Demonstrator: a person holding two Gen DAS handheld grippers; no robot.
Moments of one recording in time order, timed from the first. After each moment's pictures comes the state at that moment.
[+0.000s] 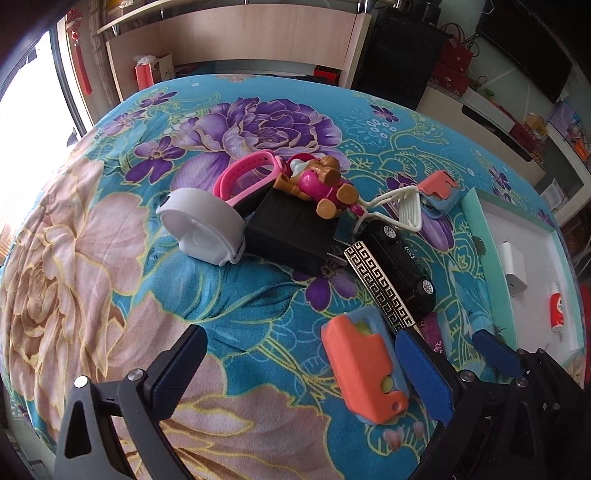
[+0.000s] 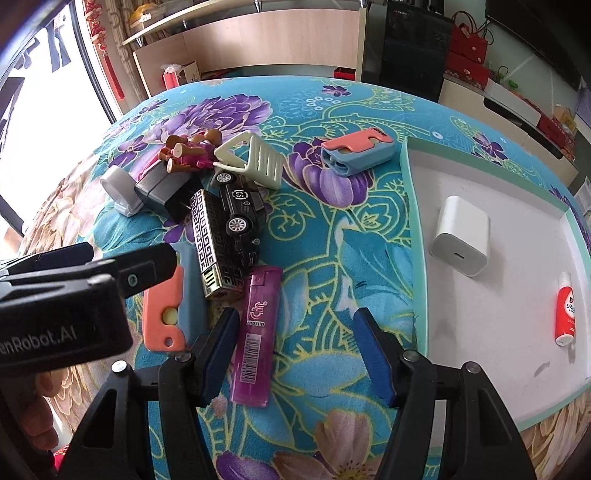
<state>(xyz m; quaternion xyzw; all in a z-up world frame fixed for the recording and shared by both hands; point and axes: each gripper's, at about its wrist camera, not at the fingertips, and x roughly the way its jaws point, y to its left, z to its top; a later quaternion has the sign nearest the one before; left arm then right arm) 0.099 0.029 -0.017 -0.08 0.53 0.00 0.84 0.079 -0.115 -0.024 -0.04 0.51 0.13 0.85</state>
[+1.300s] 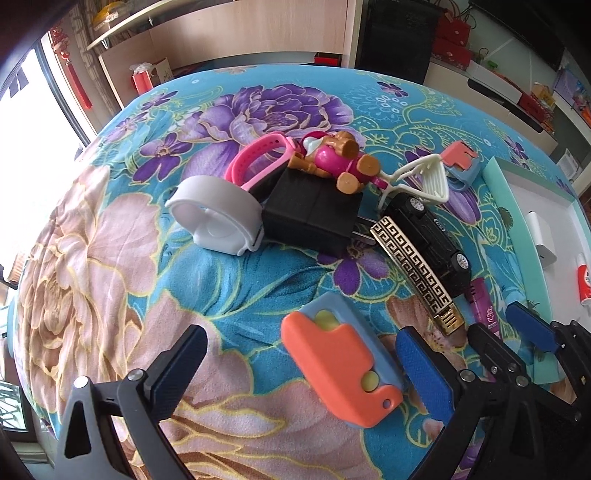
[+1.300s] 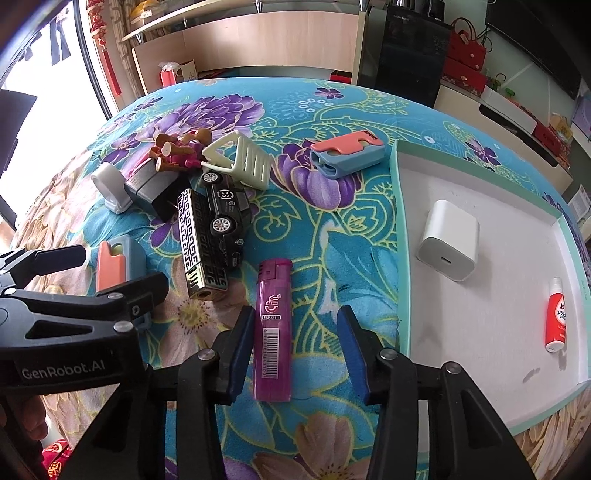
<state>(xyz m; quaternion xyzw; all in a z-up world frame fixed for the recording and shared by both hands) 0.099 0.036 -0.028 -0.02 0.55 0.03 0.83 0.079 -0.119 -0.026 -0.06 0.50 0.12 0.86</state>
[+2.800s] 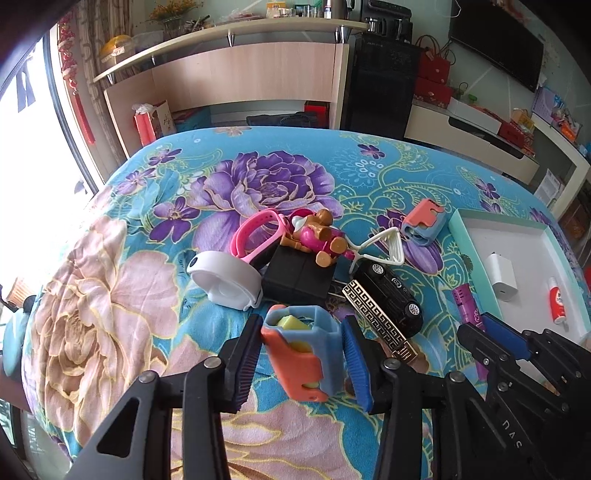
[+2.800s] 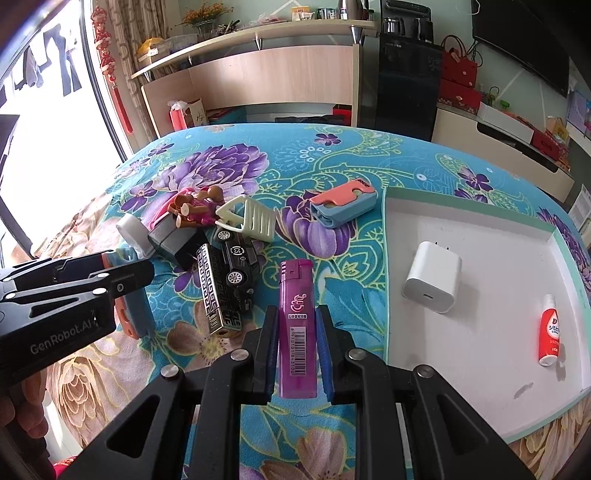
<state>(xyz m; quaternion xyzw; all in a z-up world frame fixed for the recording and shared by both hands) 0.085 0.032 0.023 -0.02 0.46 0.01 0.89 0.074 -0.130 0.004 -0.02 0.44 0.14 0.89</state>
